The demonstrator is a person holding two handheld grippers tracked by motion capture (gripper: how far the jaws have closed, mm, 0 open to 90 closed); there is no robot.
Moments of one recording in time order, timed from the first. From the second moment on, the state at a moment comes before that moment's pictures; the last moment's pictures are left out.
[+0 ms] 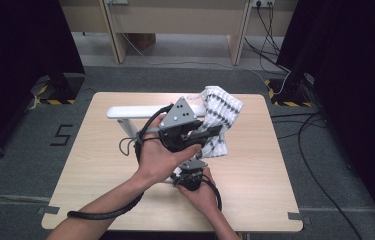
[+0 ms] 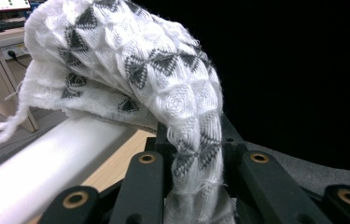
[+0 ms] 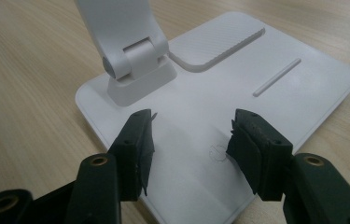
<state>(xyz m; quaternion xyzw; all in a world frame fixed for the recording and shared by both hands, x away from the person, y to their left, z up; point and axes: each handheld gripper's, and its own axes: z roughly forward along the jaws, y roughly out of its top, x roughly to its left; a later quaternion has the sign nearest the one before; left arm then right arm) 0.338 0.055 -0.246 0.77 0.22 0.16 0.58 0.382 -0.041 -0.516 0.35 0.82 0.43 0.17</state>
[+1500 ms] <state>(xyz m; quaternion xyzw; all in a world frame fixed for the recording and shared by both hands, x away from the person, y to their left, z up) 0.339 0.116 -0.274 0.75 0.28 0.18 0.57 0.382 -0.041 -0.516 0.34 0.82 0.43 0.17</state>
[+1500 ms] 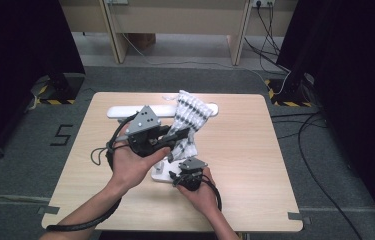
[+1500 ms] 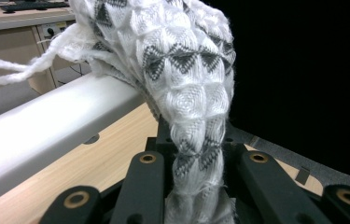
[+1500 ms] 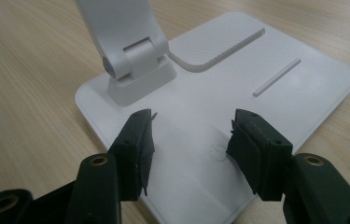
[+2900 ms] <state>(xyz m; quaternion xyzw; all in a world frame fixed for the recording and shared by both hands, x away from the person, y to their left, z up) 0.338 0.169 -0.293 0.73 0.33 0.20 0.57 0.381 -0.041 -0.516 0.35 0.82 0.43 0.17</state>
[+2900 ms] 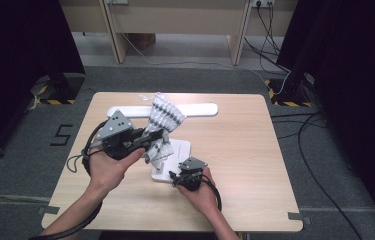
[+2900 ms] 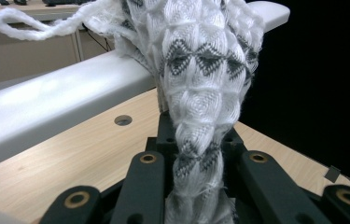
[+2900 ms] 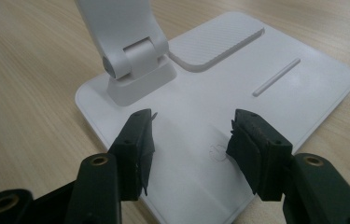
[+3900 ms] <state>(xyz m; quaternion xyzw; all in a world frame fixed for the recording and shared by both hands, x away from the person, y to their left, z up) 0.329 0.212 -0.304 0.71 0.37 0.23 0.56 0.381 -0.041 -0.516 0.35 0.82 0.43 0.17</state>
